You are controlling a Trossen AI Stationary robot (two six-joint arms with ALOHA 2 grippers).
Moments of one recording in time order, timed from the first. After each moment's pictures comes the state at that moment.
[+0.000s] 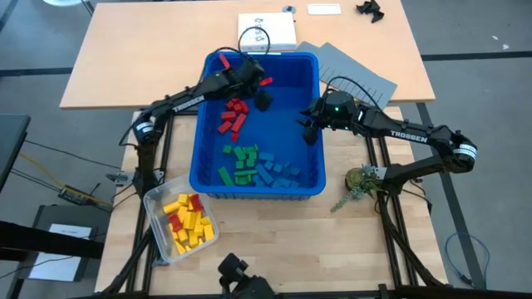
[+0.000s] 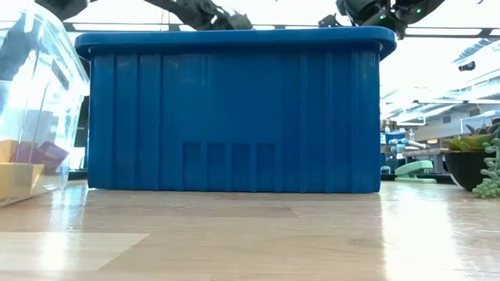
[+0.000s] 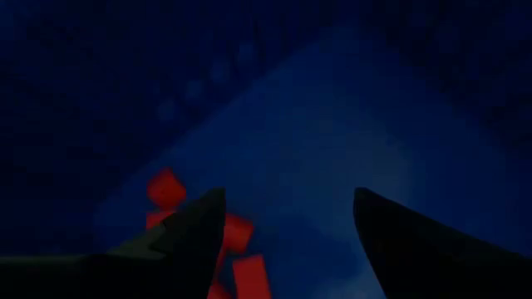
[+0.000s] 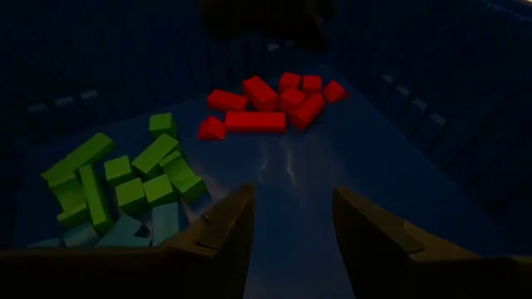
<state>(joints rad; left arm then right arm) 0.58 1.96 1.89 -0.79 -0.30 -0.14 -0.50 1.24 0.94 -0.15 0.02 -0.06</state>
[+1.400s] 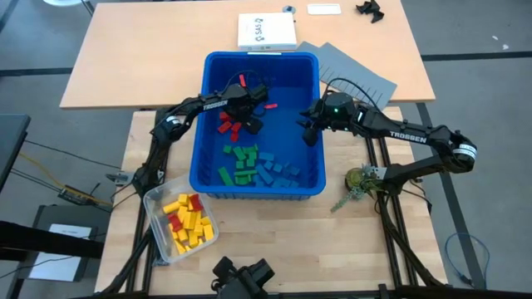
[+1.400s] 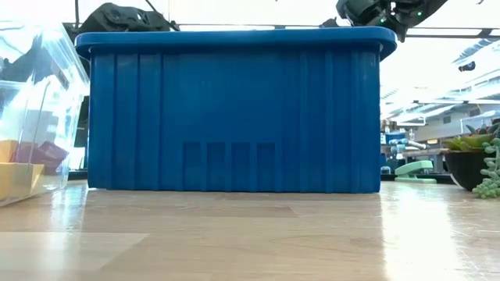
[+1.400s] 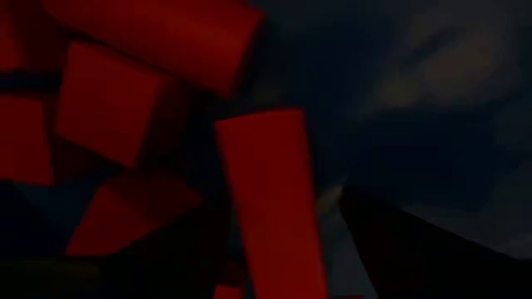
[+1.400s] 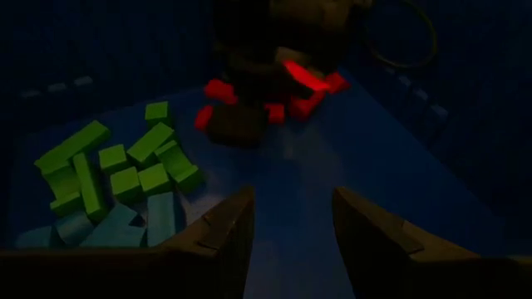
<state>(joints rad) 0.64 2.28 1.89 -1.09 -0.24 -0.22 -0.50 1.24 0.91 -0.15 0.02 -0.07</state>
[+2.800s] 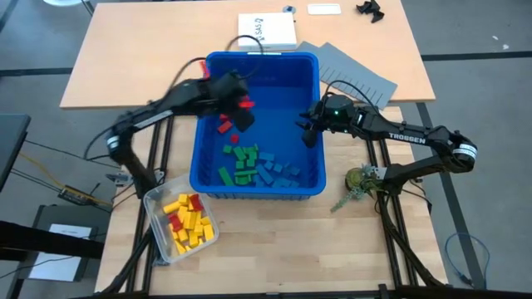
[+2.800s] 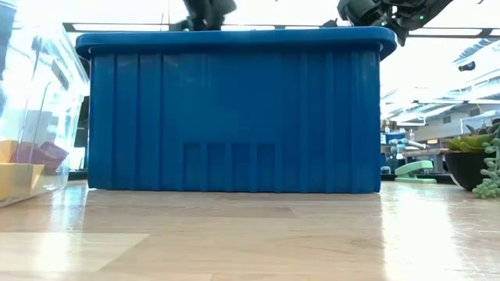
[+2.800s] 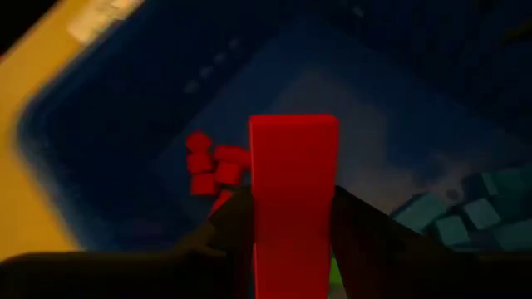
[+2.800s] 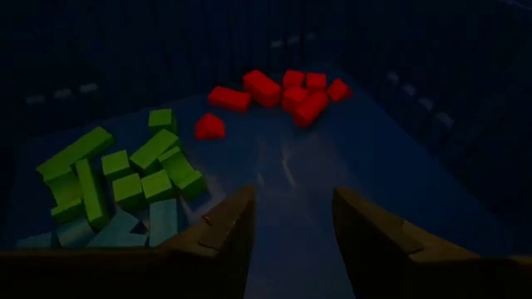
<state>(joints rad) 0.37 1.65 1.89 -1.15 -0.44 -0.16 -0.49 1.24 0.88 -0.08 0.02 -0.07</state>
